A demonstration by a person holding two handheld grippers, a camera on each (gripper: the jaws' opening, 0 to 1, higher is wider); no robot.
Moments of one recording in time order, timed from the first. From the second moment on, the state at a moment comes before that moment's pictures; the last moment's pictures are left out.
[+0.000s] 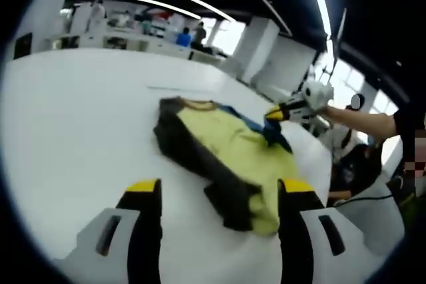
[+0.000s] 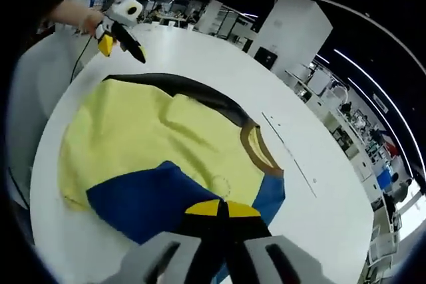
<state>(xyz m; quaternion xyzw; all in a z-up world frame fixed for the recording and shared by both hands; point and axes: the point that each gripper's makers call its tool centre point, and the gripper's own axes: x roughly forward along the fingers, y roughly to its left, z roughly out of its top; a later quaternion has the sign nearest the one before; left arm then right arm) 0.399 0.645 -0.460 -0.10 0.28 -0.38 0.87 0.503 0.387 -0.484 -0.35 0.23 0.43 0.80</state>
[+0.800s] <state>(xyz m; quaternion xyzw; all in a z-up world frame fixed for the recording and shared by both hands) 0.401 0.647 -0.455 -0.11 0.28 -0.38 0.88 0.513 0.391 -0.507 -0.30 0.27 0.43 0.81</state>
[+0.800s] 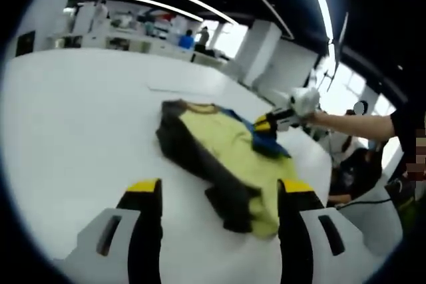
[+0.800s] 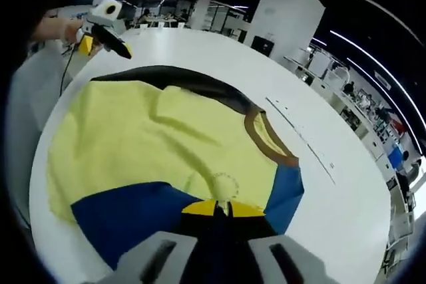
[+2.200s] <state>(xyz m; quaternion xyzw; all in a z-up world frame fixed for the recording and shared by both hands) 0.397 0.647 -0.443 -0.11 0.26 -0.38 0.88 0.413 0.398 -0.465 -0.26 0.21 0.46 0.82</state>
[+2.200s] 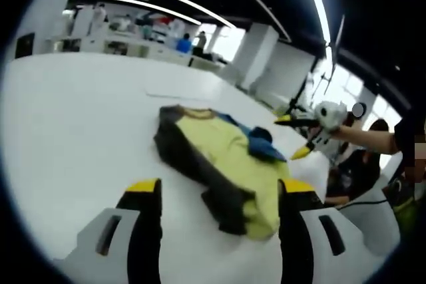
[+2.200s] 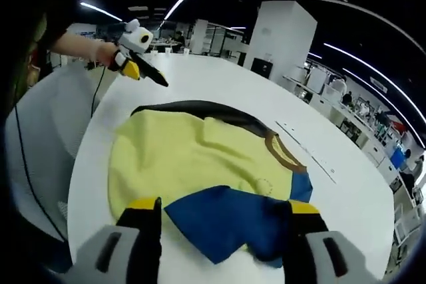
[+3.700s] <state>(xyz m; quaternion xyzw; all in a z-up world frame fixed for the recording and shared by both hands) 0.391 0.647 -0.453 -0.13 0.27 -0.37 0.88 0.387 0.406 -0.490 -0.37 0.17 0.41 0.81</state>
